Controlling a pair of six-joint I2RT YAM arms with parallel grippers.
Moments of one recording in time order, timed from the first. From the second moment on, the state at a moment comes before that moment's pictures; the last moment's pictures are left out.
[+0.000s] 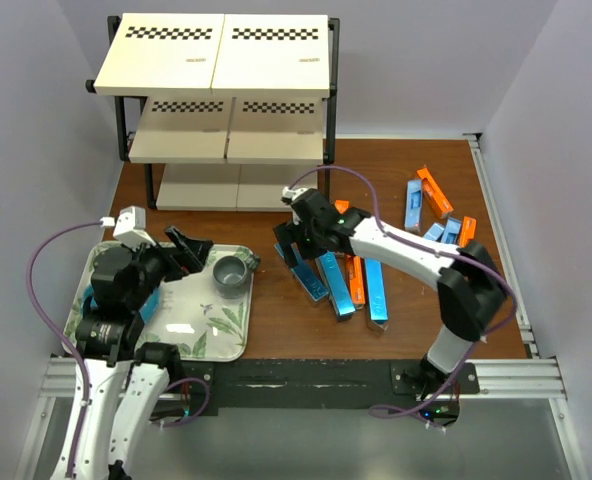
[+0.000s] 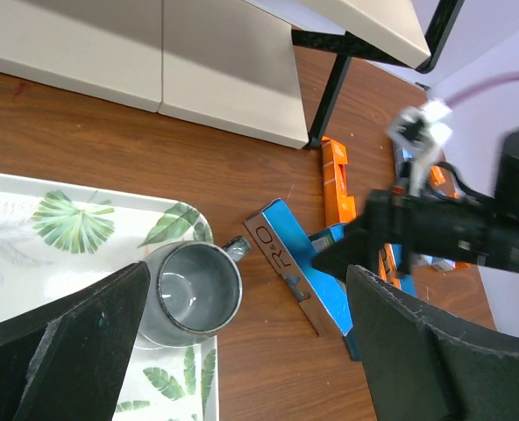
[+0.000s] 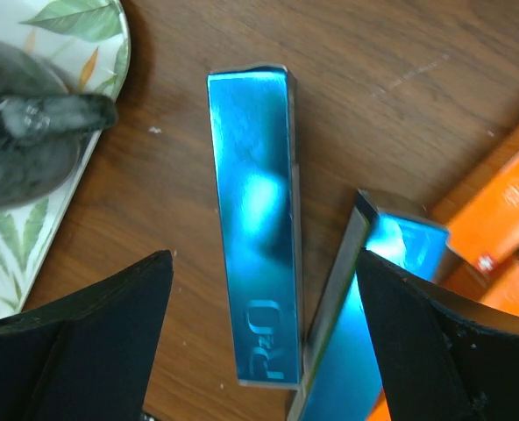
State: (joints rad) left arm -0.10 0.45 0.73 -0.56 0.20 -0.56; right arm 0.81 1.68 1.28 -0.54 0.06 0.31
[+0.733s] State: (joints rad) left arm -0.19 0.44 0.69 -0.57 0.23 -0.54; right arm 0.86 2.04 1.48 -0.59 0.15 0.34
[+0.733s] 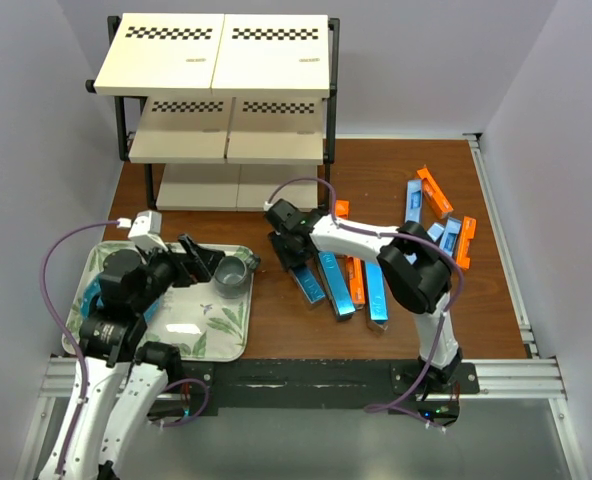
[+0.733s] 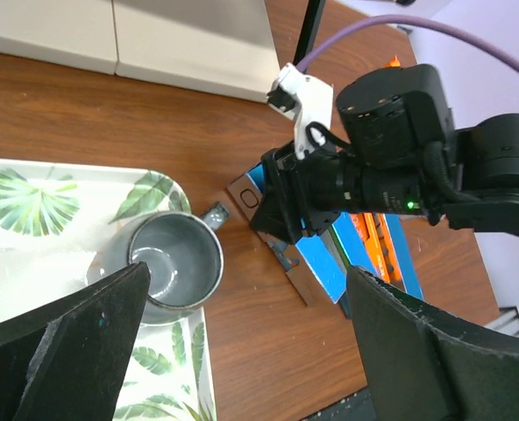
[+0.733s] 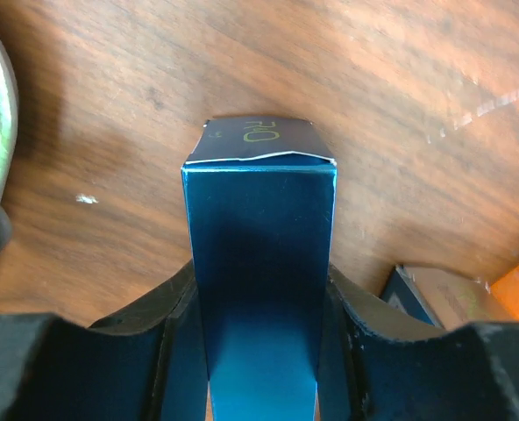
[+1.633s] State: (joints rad) left arm -0.42 0.70 0.68 -0.31 0.32 -0.62; right arm 0.68 1.07 0.78 -0.28 0.12 1.09
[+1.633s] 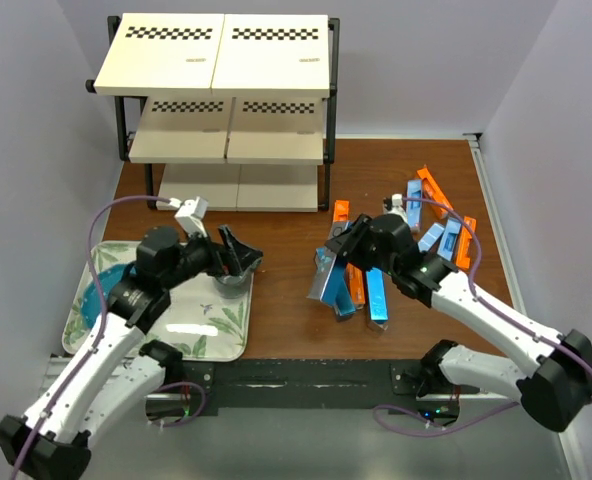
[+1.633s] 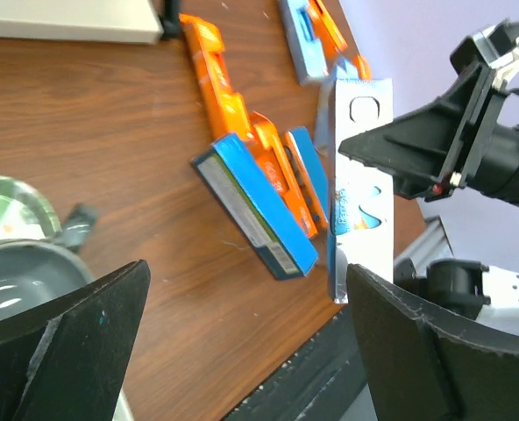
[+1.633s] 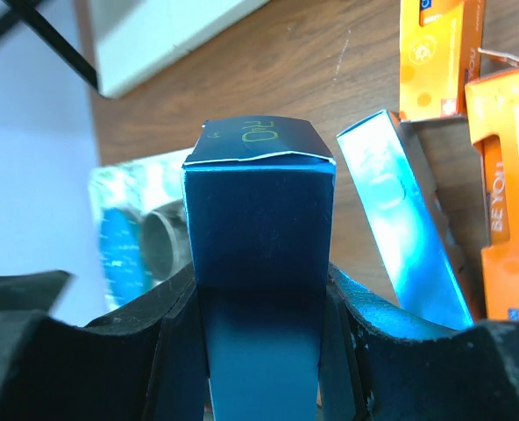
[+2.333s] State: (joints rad) left arm -1.05 1.05 0.80 -0.06 -0.08 -0.67; right arm 0.68 0.89 0.69 -0.28 0.17 1.29
